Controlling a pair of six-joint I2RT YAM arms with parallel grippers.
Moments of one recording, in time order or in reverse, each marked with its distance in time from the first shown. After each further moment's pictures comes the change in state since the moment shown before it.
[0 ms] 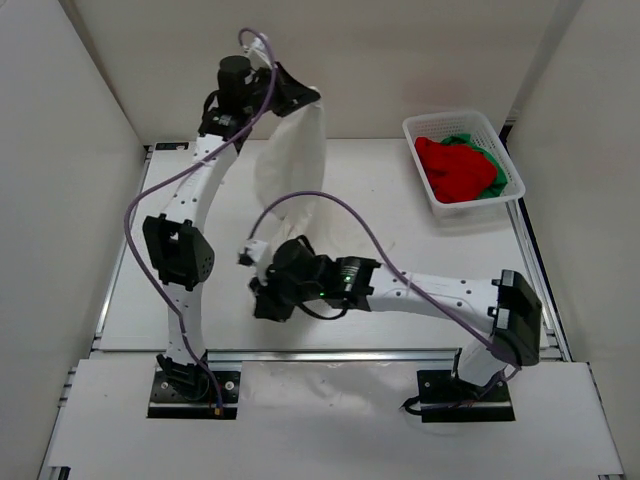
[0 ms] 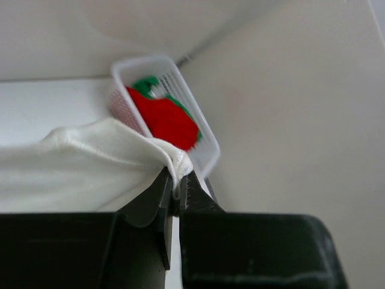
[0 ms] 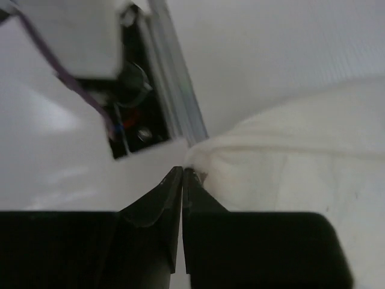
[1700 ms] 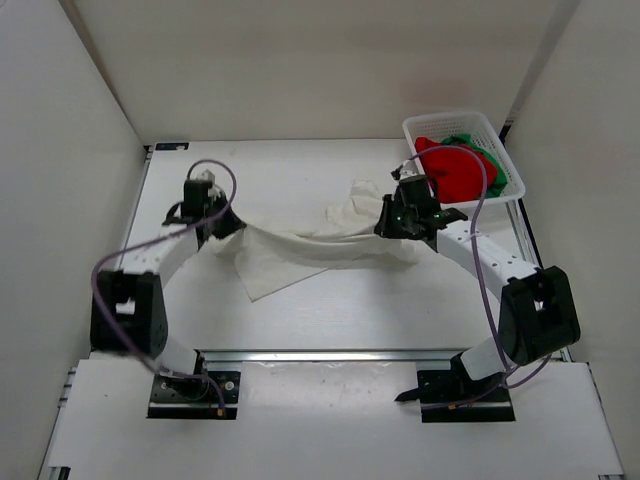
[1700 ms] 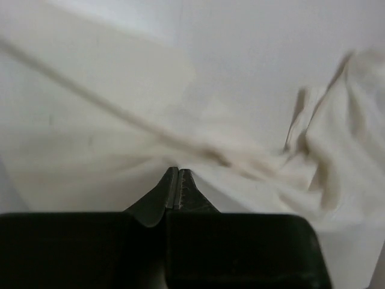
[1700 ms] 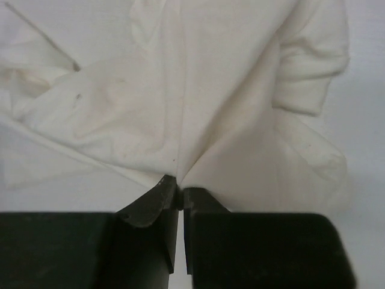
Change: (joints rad) left arm 0.126 -0.668 -1.383 0.071 -0.369 0.212; right arm -0.813 -0.030 -0.175 0.049 0.119 0.113
